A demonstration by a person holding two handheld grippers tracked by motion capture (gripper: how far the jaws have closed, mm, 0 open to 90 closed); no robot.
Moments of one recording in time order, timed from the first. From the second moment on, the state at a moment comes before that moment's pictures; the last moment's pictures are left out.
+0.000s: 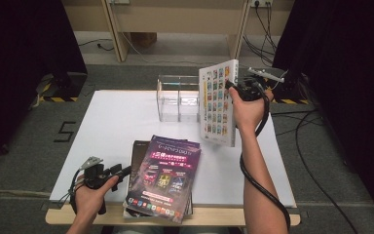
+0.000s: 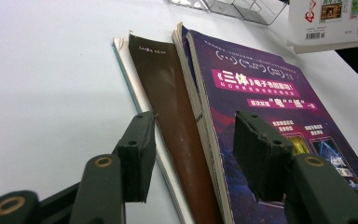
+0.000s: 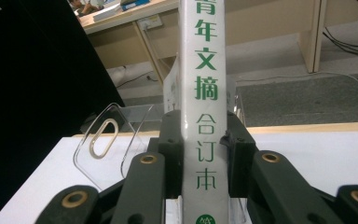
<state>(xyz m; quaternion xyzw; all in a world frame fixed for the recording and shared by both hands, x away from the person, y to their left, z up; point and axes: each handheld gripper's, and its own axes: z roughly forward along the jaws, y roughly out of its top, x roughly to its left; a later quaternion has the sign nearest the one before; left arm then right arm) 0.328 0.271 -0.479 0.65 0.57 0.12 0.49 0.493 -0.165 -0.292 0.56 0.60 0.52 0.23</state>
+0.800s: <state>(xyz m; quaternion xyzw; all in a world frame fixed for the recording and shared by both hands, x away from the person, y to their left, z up) 0.328 0.273 -0.481 0.65 0.56 0.12 0.49 0.540 -0.140 -0.287 0.57 0.58 0.52 0.27</state>
